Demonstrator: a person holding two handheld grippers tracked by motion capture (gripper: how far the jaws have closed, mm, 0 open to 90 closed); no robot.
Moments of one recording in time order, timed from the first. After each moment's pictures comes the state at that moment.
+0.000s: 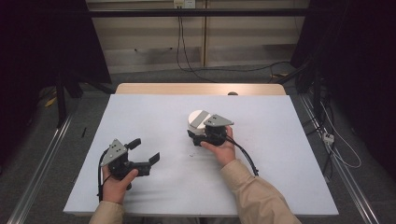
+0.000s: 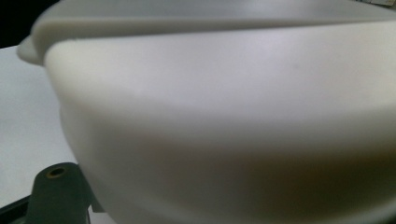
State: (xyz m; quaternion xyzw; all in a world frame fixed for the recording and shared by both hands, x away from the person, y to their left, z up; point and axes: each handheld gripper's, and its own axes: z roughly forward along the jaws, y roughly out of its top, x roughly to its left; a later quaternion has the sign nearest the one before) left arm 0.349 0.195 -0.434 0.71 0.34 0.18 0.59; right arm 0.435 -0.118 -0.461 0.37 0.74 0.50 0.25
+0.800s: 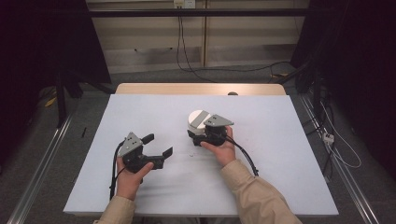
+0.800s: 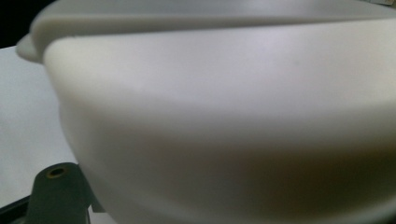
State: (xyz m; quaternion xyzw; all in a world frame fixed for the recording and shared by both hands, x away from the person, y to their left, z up) left arm 0.364 0.159 -0.427 0.72 0.33 0.17 0.59; right arm 0.435 -0.118 -0.461 0.37 0.74 0.50 0.25
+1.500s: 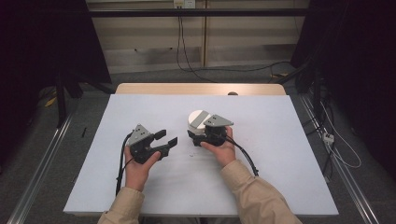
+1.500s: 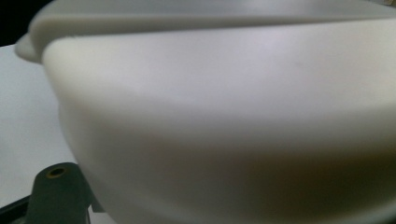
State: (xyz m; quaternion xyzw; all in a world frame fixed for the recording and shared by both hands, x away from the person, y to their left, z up) left arm 0.382 0.138 -0.416 0.73 0.34 0.14 0.57; right arm 0.434 -0.118 -0.461 0.37 0.74 0.50 0.25
